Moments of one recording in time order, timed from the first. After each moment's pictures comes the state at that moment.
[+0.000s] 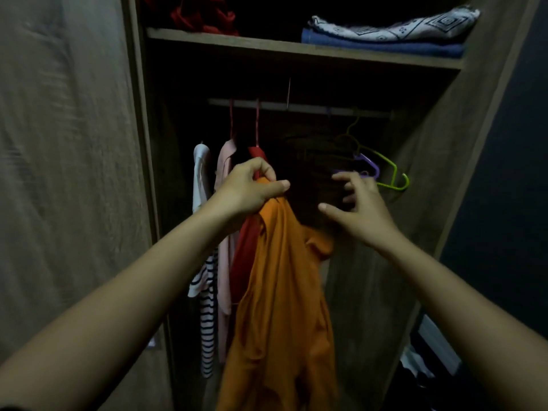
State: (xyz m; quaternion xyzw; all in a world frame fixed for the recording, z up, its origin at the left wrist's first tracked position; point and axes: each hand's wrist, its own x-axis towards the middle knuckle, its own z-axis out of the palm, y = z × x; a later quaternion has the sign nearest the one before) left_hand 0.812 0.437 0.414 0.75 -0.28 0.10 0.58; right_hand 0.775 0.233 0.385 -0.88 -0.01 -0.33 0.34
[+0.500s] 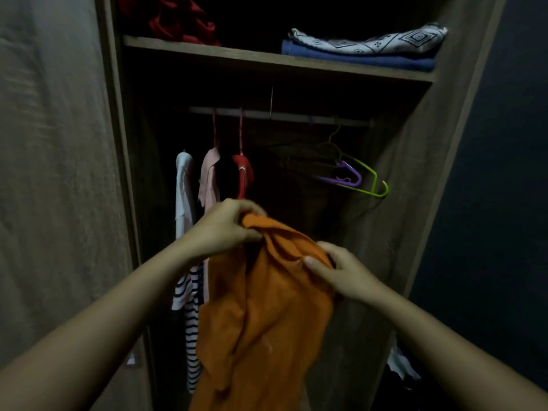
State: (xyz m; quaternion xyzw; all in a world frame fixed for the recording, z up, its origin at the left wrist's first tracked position) left_hand 0.815 0.450 0.394 0.86 -0.36 0.04 0.37; right_hand 0.747 0.229 0.329 -0.90 -0.11 -0.15 0.39
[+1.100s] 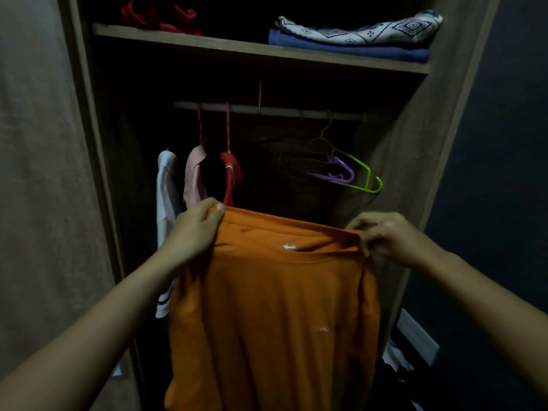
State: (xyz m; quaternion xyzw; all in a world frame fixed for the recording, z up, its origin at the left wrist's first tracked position) left_hand 0.868 0.451 0.362 0.84 -0.27 0.15 0.45; right_hand 0.736 0.148 0.388 -0.97 -0.12 -0.18 0.08
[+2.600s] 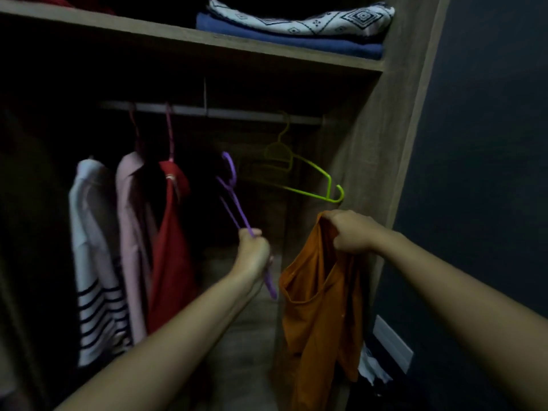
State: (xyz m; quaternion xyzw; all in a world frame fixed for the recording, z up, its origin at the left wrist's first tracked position) left_hand 0.885 0.240 0.325 0.64 -0.07 -0.07 0.76; right_hand 0.812 0.084 0.399 -0.99 0.09 -0.06 -0.01
